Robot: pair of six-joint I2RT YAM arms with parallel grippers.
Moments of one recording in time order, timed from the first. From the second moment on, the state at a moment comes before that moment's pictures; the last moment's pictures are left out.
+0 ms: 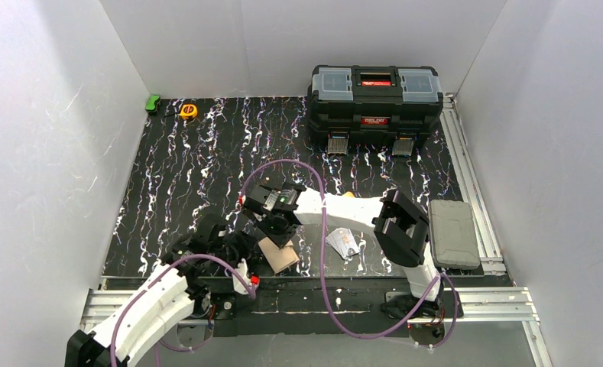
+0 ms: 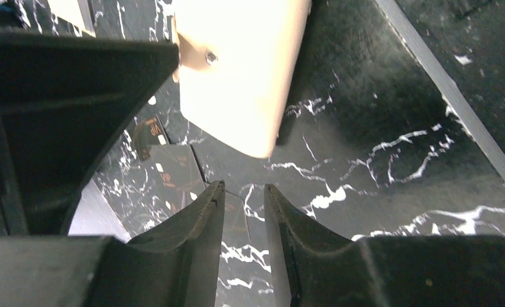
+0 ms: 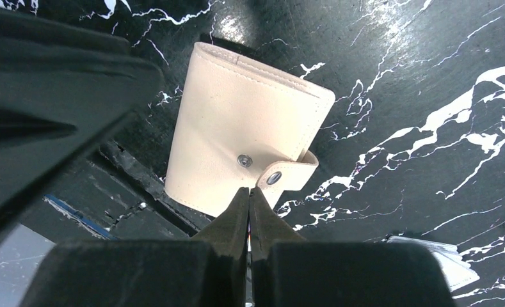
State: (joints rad) left arm -0.51 0.59 0.32 -0.68 0.45 1.85; right arm 1.20 2.00 1.61 -0.87 -0.02 0.29
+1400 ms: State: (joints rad) left arm -0.60 1.12 0.37 -0.32 0.54 2.03; right arm 1.15 2.00 1.56 -0.92 0.11 0.37
